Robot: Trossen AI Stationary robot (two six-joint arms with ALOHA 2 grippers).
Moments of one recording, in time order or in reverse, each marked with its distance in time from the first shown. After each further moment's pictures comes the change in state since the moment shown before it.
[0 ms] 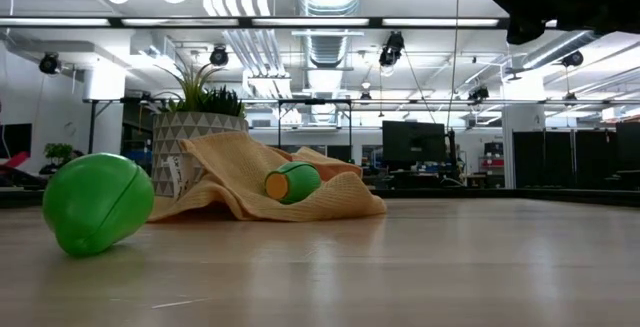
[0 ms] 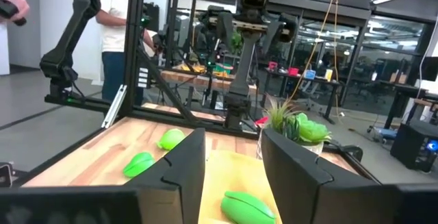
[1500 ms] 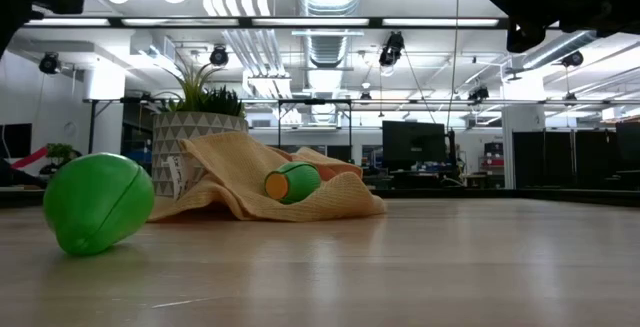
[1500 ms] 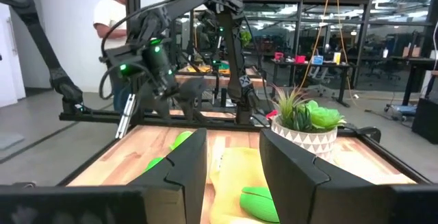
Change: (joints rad) left arm -0.674 0.809 0.171 -0.465 -0.034 -0.370; right arm 0.000 0.004 0.000 -0.004 -0.001 0.132
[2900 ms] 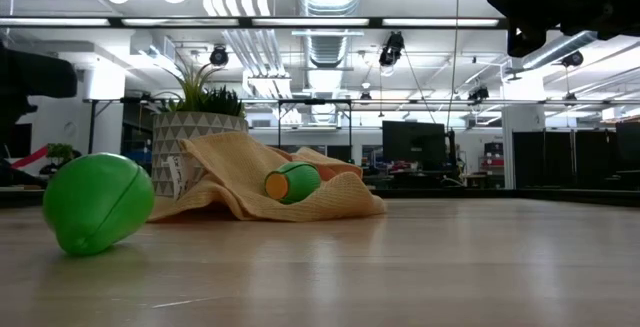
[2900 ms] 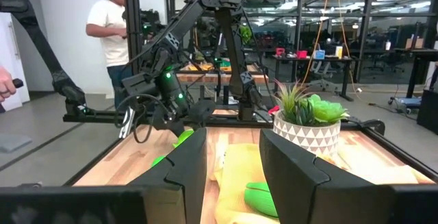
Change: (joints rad) left arm -0.022 0.014 -0.290 0.296 -0.078 0.121; right arm 0.000 0.000 -0.007 -0.002 0.000 0.033
